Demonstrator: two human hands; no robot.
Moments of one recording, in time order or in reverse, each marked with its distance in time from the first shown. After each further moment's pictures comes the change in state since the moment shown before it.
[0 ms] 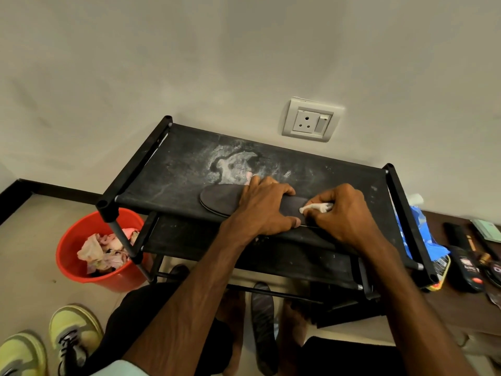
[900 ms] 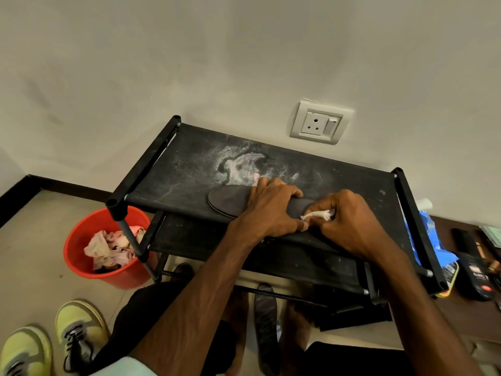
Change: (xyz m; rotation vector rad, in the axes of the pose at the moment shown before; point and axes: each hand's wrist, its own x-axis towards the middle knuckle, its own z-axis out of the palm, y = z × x) left_hand 0.002 0.000 0.000 -0.032 -0.013 0.009; right_hand -0.003 -0.009 -0.004 -0.064 -0.165 -0.107
